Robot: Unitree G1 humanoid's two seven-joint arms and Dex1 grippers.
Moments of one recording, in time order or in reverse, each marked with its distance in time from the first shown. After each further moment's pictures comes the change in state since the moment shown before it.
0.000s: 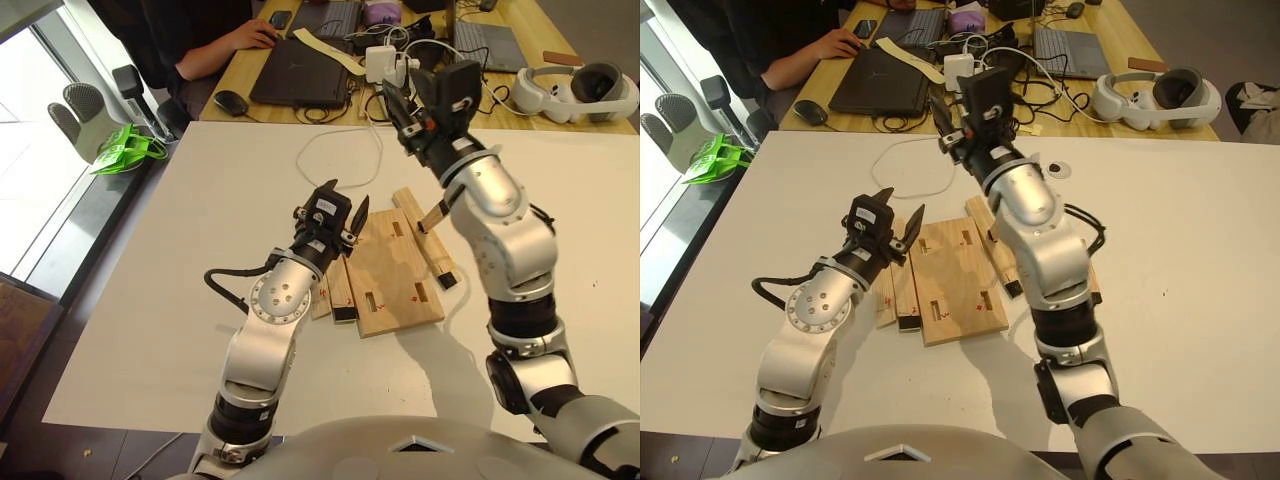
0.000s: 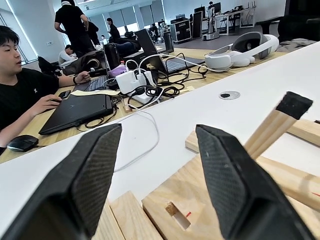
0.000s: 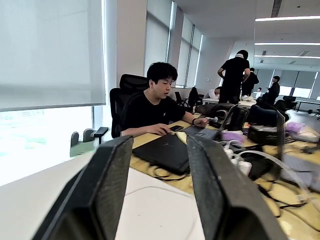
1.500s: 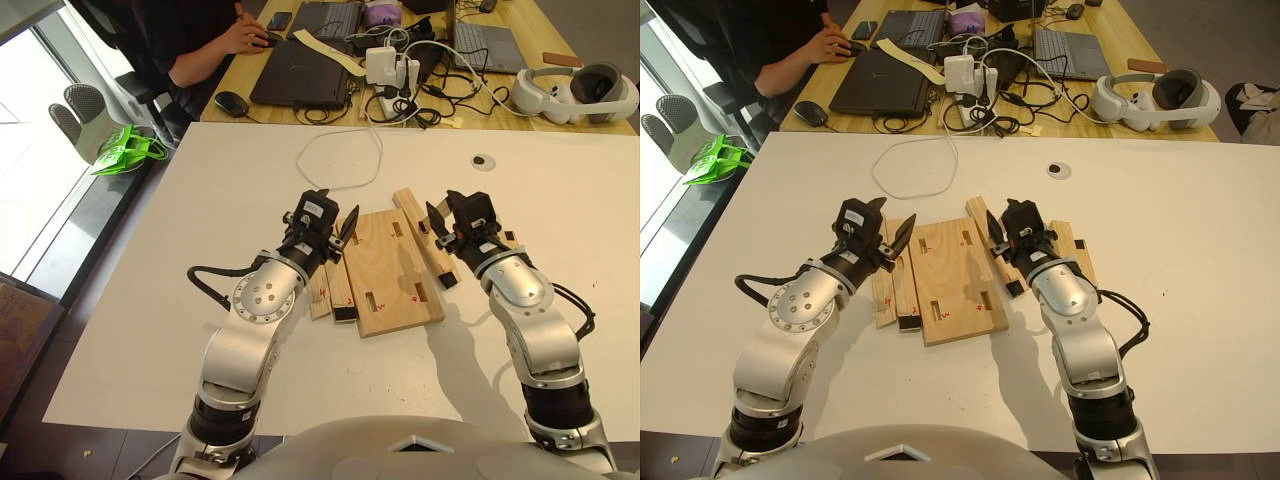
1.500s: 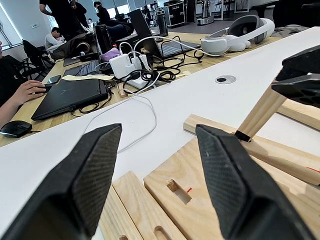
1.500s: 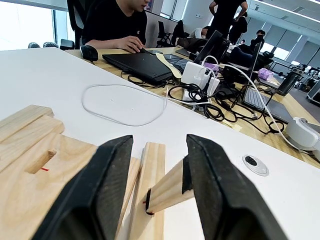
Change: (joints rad) left arm 0.012 0.052 0.006 -0.050 -0.087 0.091 0.046; right arm 0.460 -0.169 -0.074 -0.155 -0.157 0.023 0.208
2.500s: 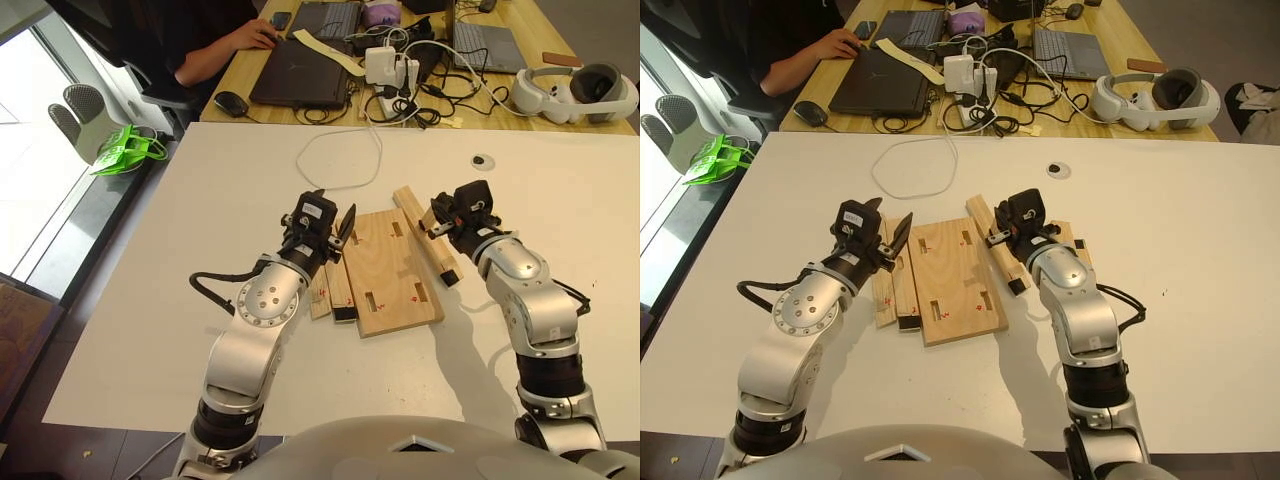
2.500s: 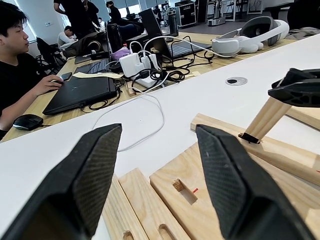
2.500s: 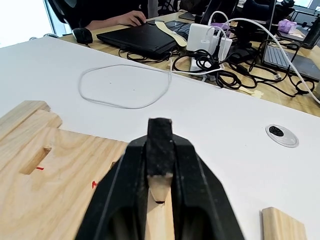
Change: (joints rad) left arm 0.025 -0.022 -0.013 -0.001 0.014 -0.011 0.069; right arm -0.156 0.004 -0.065 0.141 0.117 0.200 0.042
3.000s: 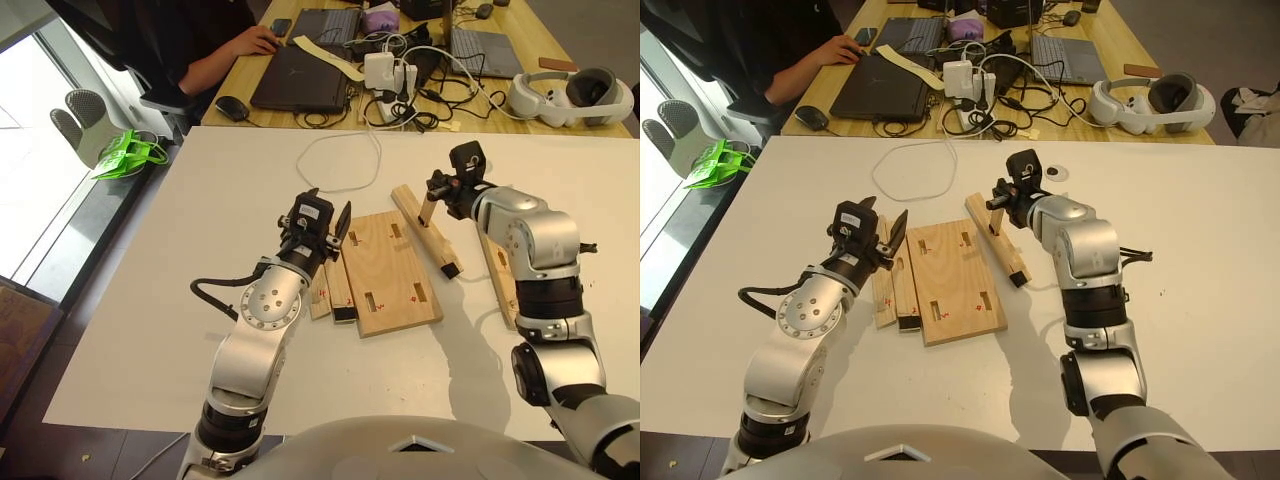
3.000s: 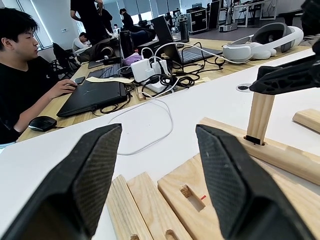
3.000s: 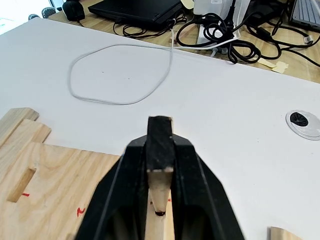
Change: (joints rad) left arm 0.017 -0.027 -0.006 0.020 0.026 -0.059 0.044; right arm -0.397 -0.002 -0.066 0.429 0.074 0.238 0.062
